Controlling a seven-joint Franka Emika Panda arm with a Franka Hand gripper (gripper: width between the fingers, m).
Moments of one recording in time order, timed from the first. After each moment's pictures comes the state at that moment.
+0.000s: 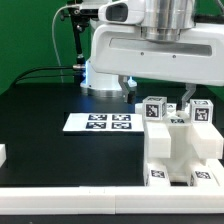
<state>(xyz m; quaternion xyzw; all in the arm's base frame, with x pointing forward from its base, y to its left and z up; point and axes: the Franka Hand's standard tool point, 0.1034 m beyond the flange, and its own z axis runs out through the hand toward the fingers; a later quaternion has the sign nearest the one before) 0.585 0.046 0.121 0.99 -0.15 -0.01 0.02</state>
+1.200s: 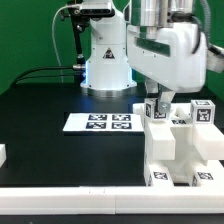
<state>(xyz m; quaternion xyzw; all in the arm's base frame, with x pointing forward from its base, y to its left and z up) 0.589 0.050 0.120 0.75 -0.66 0.01 -0.02</state>
